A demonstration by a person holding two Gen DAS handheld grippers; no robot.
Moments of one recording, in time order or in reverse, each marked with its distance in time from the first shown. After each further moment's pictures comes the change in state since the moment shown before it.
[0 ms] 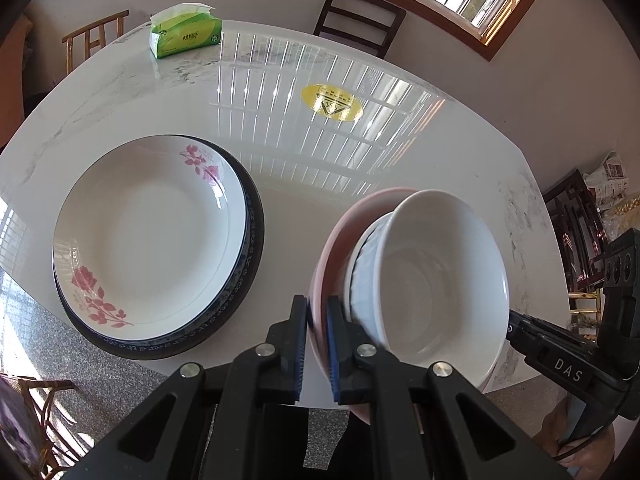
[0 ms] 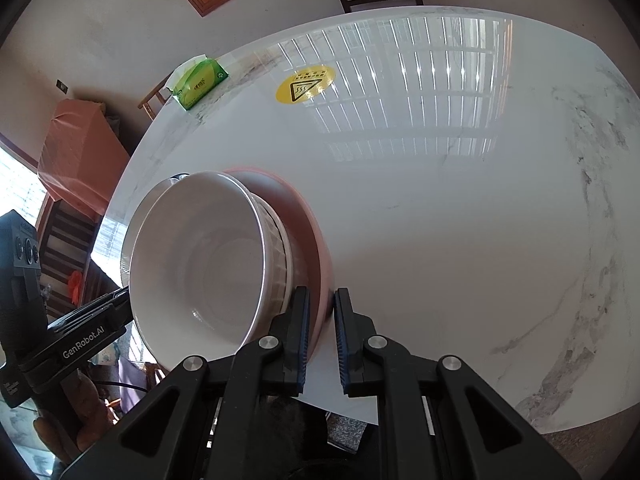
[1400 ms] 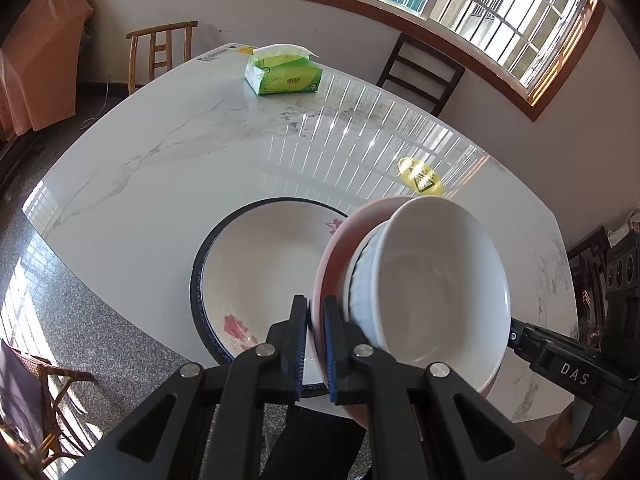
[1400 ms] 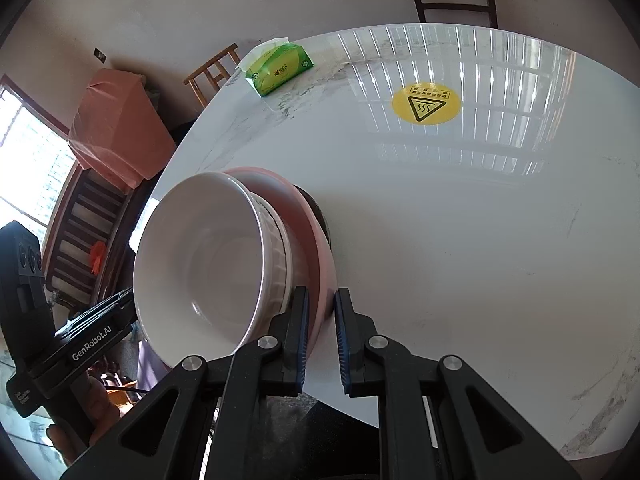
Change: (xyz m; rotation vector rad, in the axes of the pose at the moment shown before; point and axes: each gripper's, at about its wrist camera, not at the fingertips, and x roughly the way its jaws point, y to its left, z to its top) left arm -0.073 0.103 0.026 -0.144 -0.124 0.104; right arm 0.025 0.120 0.041 -0.131 0.047 0.099
